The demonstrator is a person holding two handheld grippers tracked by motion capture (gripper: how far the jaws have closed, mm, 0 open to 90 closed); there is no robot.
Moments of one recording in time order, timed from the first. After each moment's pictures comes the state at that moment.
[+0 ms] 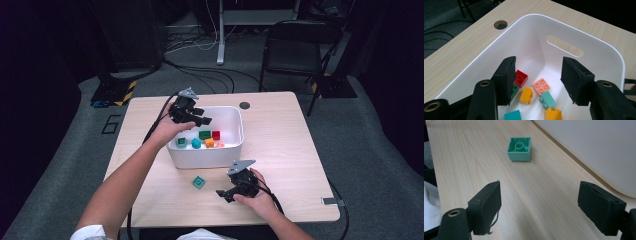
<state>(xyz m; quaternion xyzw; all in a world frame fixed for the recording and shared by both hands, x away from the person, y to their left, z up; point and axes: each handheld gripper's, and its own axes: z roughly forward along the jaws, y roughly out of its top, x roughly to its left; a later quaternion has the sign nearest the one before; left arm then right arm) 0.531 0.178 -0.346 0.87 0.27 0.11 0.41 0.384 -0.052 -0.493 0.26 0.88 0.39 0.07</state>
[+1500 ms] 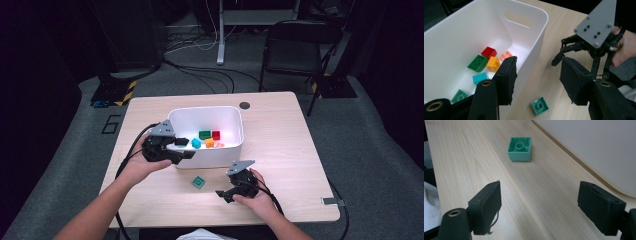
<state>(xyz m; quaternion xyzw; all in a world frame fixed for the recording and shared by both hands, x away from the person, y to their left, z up) 0.408 0.225 -0.351 0.87 0.22 0.09 0.43 0.383 -0.050 -0.493 0.27 0.88 0.39 0.07</state>
